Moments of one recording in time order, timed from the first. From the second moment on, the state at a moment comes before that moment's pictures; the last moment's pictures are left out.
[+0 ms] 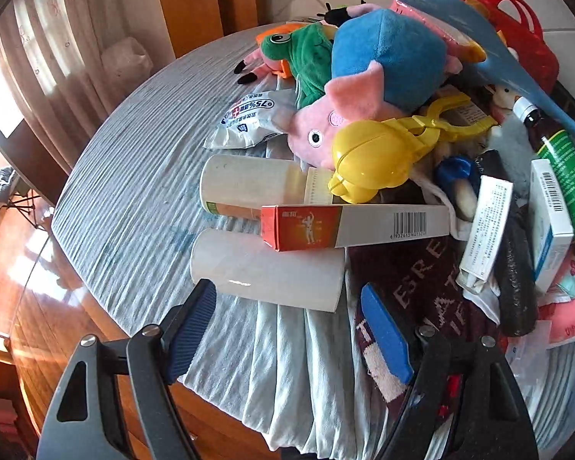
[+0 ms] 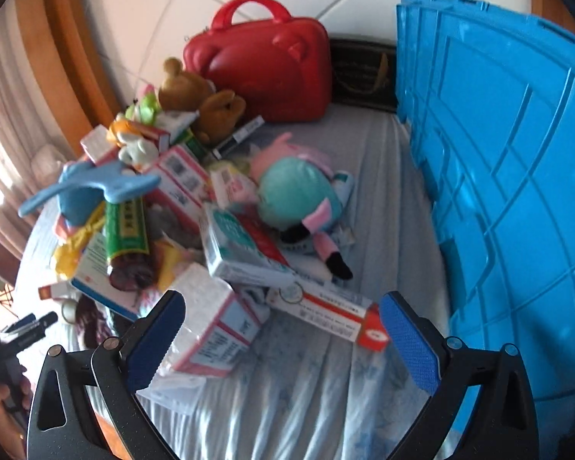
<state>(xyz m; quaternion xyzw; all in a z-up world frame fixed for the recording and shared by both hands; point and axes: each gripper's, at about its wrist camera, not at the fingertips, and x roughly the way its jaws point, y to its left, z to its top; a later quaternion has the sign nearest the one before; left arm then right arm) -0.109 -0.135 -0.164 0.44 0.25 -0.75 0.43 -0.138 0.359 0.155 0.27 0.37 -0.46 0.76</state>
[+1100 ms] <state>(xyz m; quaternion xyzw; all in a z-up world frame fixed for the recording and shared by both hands) -0.056 -0.152 -0.101 0.35 0.23 -0.76 0.51 -0.063 0.384 0.084 0.33 0.44 -0.35 0.76</state>
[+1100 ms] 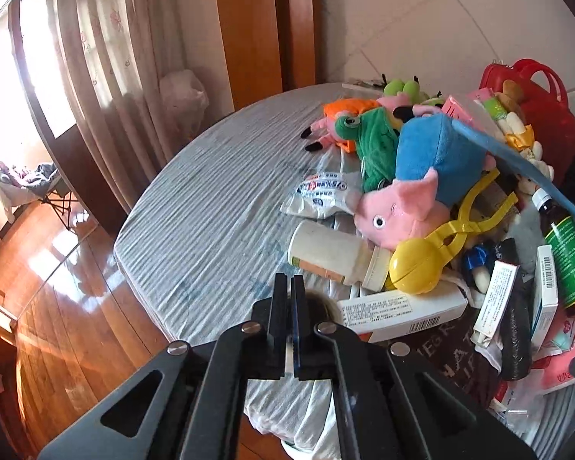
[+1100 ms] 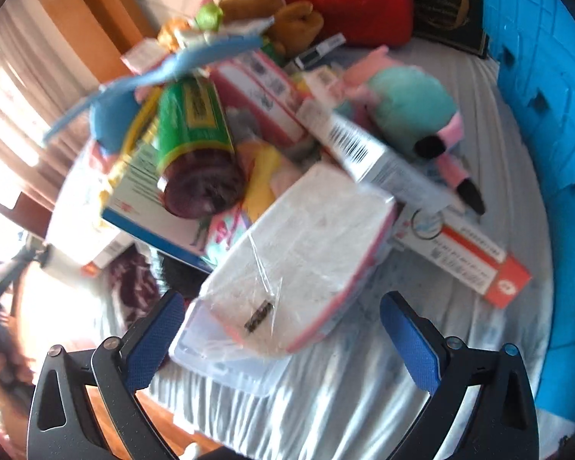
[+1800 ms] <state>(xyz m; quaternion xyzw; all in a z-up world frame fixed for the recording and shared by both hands) -0.015 -0.138 -0.129 0.34 0.24 -0.78 0.47 -0.086 0.384 0.096 0.31 0.41 -0.40 0.76</state>
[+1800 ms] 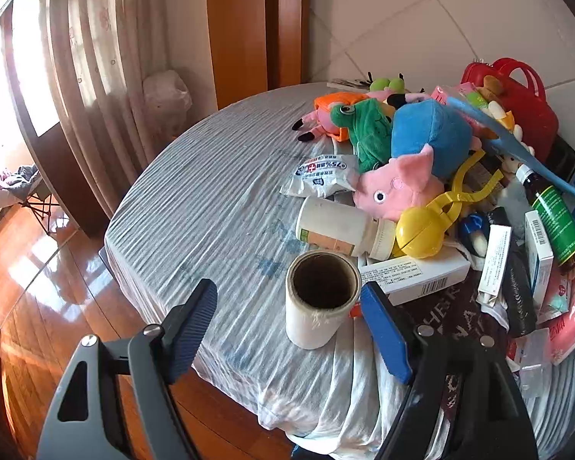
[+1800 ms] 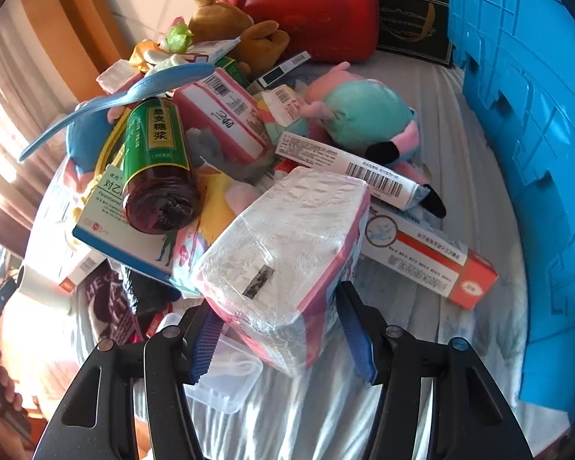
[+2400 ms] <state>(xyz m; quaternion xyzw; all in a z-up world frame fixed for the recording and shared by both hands) -0.068 -0.119 -0.061 0.29 0.17 -0.82 0.46 -0.099 0.397 0.185 0.25 0.33 -0.40 0.82</state>
